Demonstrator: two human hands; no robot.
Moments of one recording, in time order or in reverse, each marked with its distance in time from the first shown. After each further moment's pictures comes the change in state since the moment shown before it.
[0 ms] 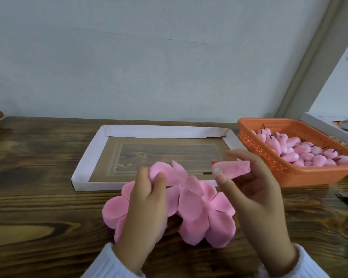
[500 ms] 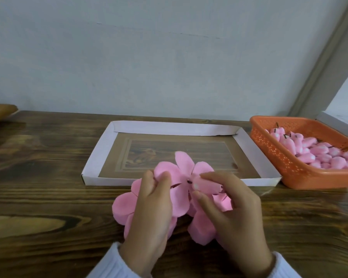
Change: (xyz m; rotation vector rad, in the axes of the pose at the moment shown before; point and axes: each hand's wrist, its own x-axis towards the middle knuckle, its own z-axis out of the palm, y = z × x) left_hand -0.003 0.000 0.000 -0.259 0.055 -0.226; right_hand -0.018 0.021 0.028 -0.401 -0.092 -0.126
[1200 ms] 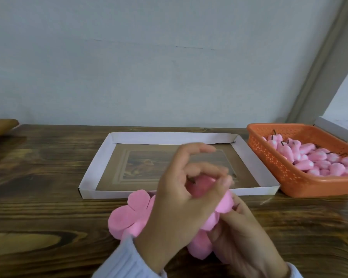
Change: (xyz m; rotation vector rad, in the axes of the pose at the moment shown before) left_hand -0.013 0.041 0.028 0.002 -0.476 0.650; right_hand 0.006 -0.007 -0.008 1.402 -0.201 0.764
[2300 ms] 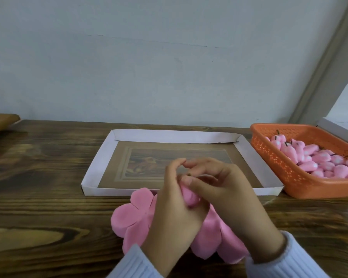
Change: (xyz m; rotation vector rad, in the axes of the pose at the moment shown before) left_hand -0.016 -0.052 -0.009 0.302 0.107 -0.216; right_hand 0.034 -0.023 0.028 -1.078 0.028 -0.263
